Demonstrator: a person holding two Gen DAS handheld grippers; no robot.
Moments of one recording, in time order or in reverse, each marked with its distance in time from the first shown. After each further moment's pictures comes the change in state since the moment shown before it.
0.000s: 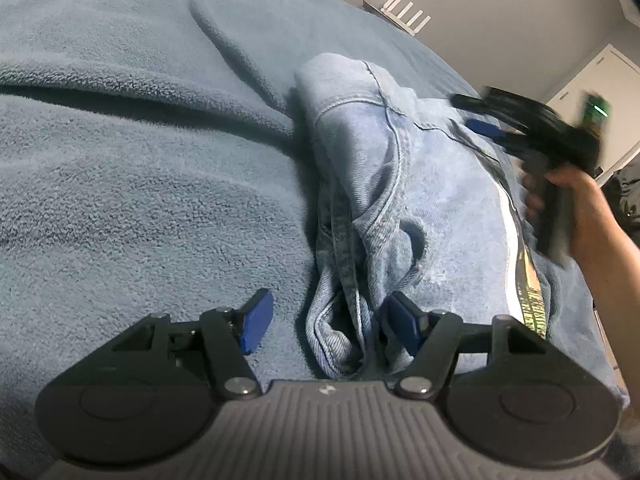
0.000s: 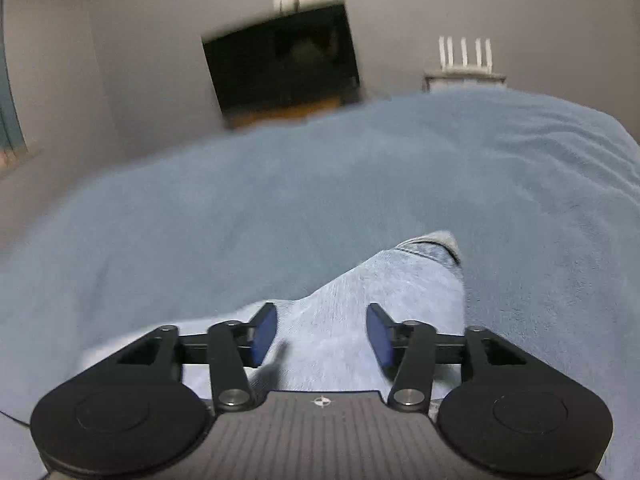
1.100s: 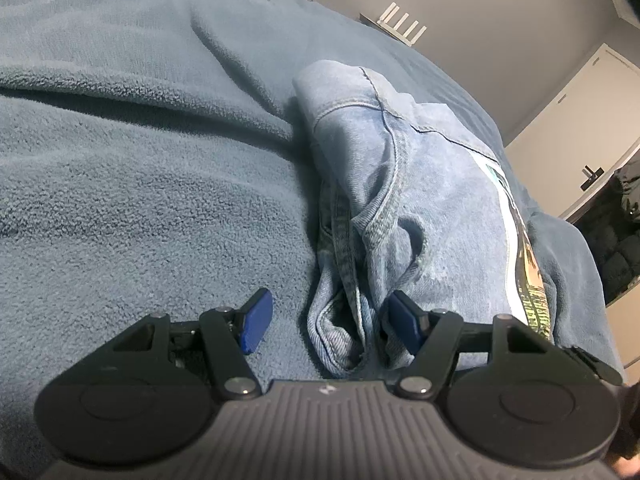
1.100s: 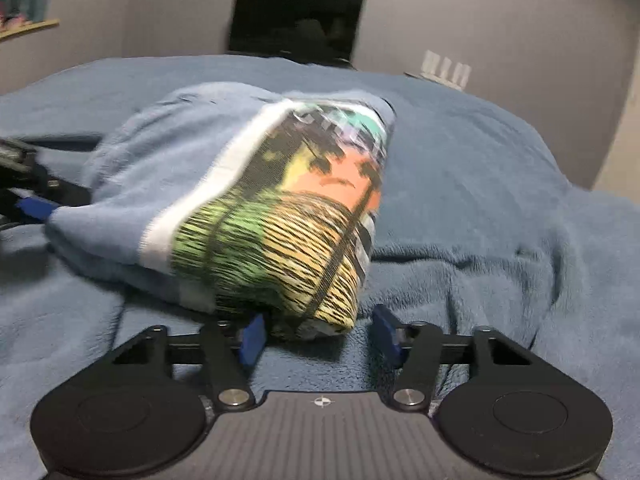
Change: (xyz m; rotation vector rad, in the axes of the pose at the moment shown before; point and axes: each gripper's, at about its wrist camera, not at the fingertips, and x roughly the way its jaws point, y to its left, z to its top) left arm -0.007 -0.003 -0.015 0.037 -0.049 0.019; right arm -0.192 0.049 -0.229 -0.272 0.078 -0.258
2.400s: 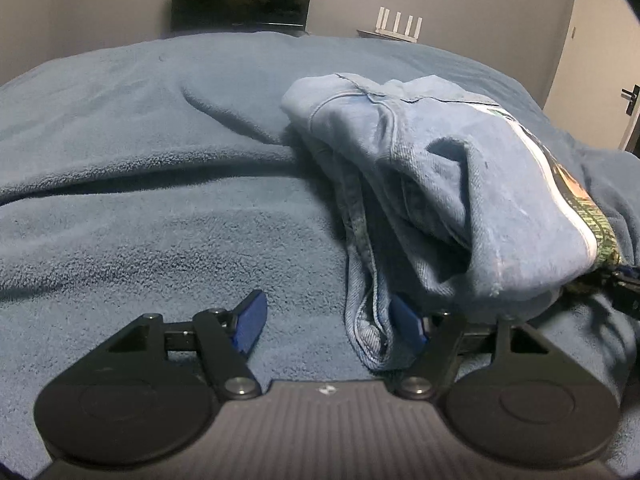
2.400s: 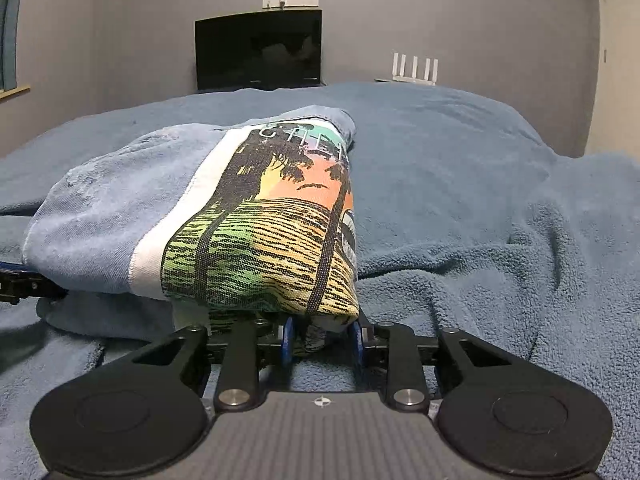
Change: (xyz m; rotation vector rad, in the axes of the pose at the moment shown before) left arm -0.002 -0.053 -0.035 0.293 -0.107 0.279; right arm 0.014 -0.040 -0.007 0.153 -0.074 0.031
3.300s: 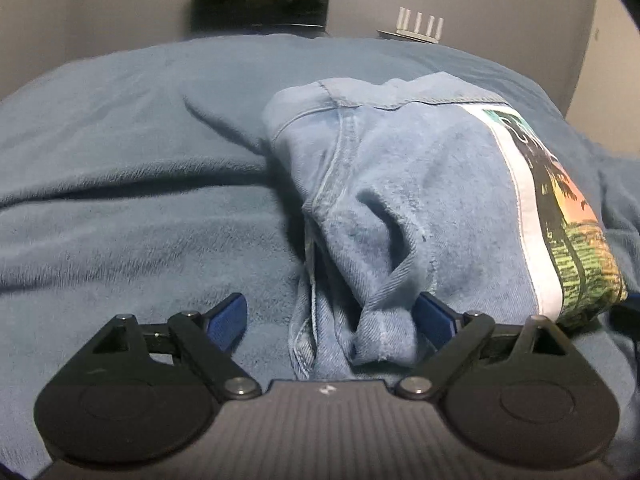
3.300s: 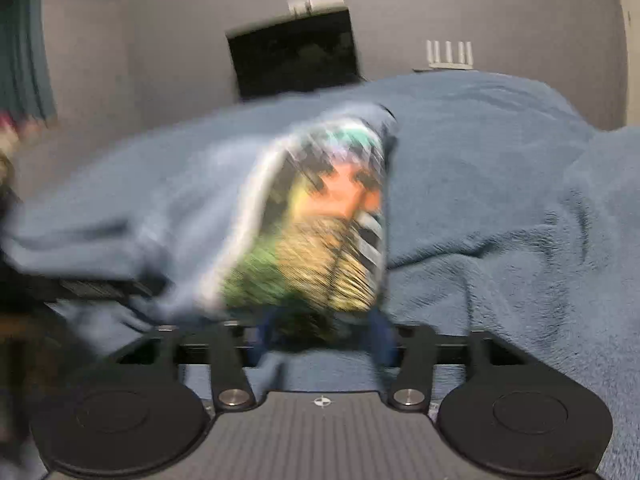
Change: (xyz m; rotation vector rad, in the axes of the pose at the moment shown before) left arm -0.007 -0.043 0.006 -0.045 0.005 0.081; right arm -0.039 -0.032 0.005 0.110 -0.001 0.251
